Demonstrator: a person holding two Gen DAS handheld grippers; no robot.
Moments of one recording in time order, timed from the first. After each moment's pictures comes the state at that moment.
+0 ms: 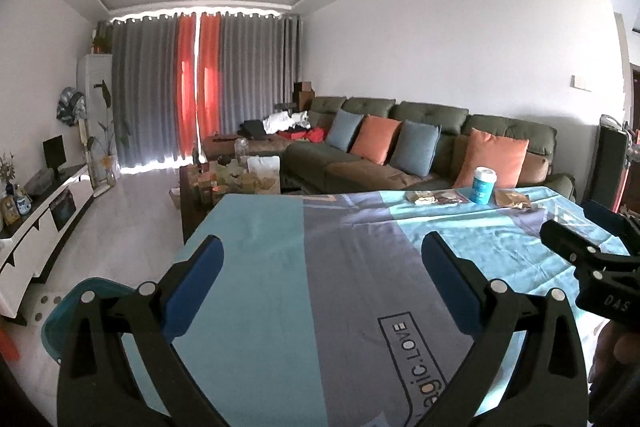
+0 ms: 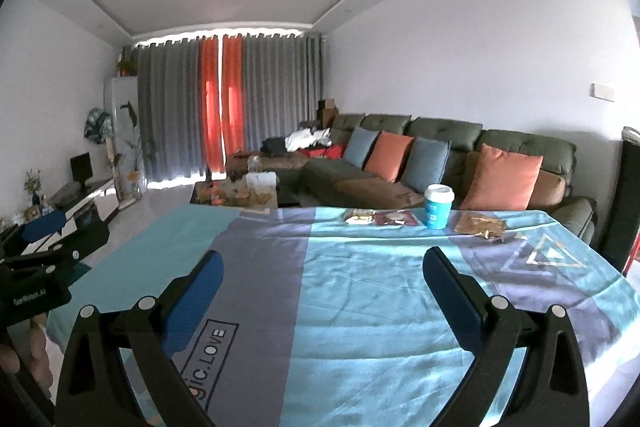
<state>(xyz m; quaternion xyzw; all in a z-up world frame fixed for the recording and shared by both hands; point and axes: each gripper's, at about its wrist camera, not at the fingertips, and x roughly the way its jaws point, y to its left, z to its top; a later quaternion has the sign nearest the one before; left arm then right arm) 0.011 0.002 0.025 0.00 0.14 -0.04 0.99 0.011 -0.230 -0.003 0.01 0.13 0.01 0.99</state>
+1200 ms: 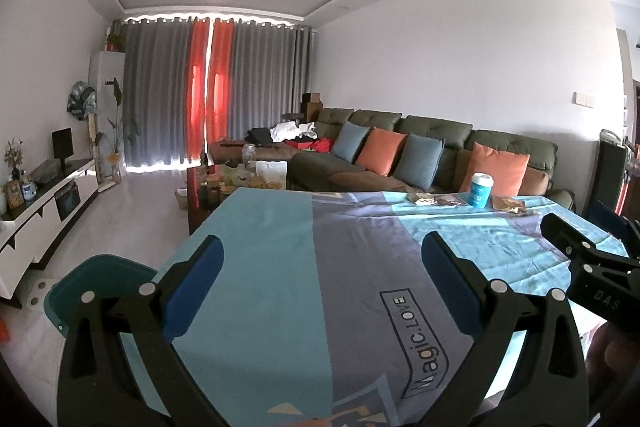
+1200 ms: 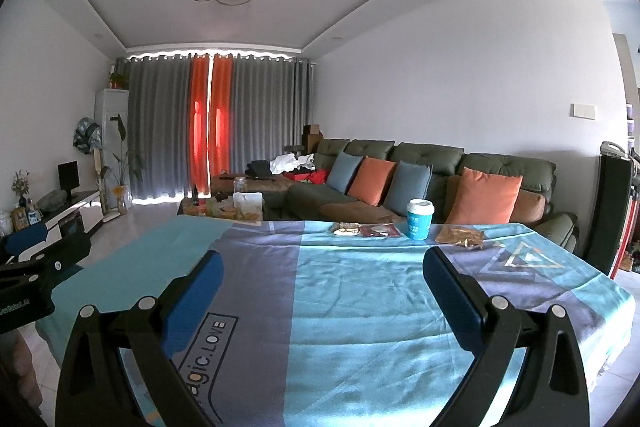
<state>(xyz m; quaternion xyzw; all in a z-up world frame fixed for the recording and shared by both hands) -0.051 0.027 0.004 -0.02 0.12 -0.03 0.99 -0.032 -0.212 -0.009 -0.01 0.09 -0.02 1.00</state>
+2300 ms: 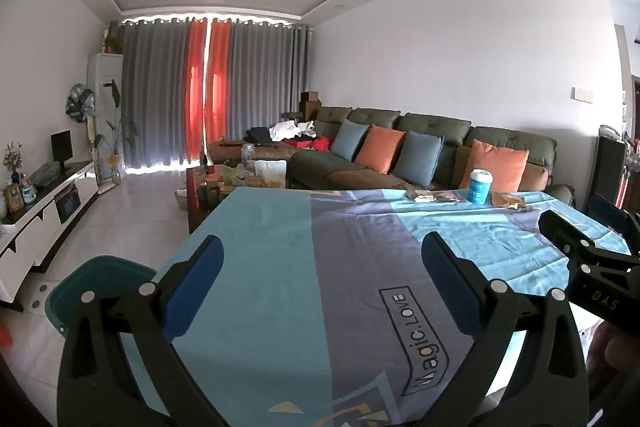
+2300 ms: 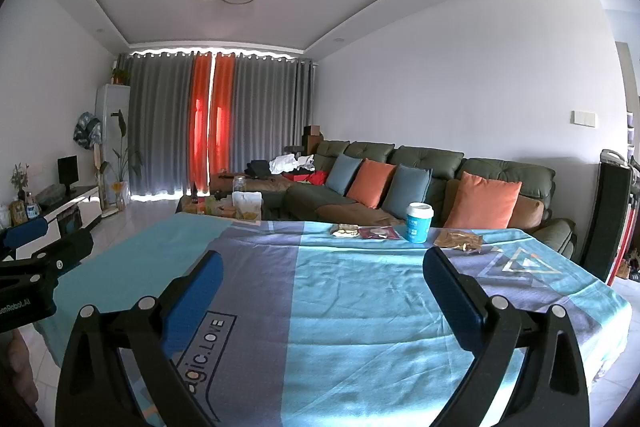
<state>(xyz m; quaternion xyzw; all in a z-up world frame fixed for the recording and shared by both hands) -0.055 0.028 0.006 -0.02 0.12 -0.03 0.99 -0.031 -0.213 -0.010 -0.02 0.09 -0.02 1.00</state>
